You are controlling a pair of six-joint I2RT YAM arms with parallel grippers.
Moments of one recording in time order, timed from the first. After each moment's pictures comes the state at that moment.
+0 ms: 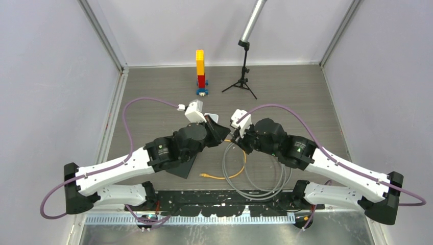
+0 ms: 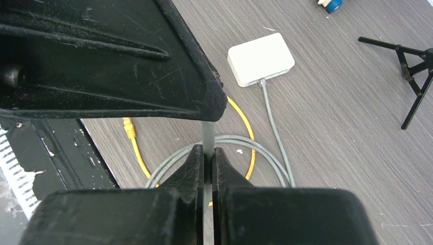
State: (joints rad) left arm -1.17 1.08 1.02 -0.30 -0.51 -1.05; right arm 1.02 0.97 0.94 -0.43 0.08 -0.05
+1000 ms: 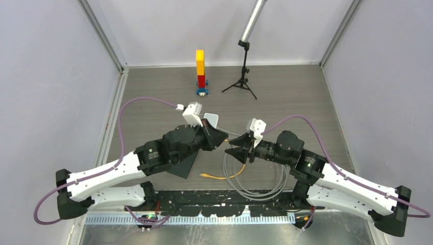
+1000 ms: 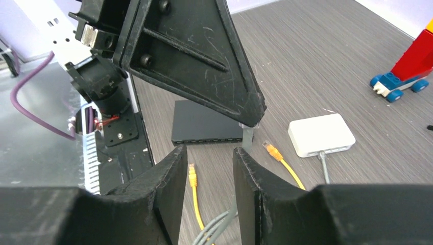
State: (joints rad) left arm -1.17 0.98 0.96 -0.26 -0.37 -0.90; right arm 1.02 0.73 0.66 -0.02 -0.17 0.05
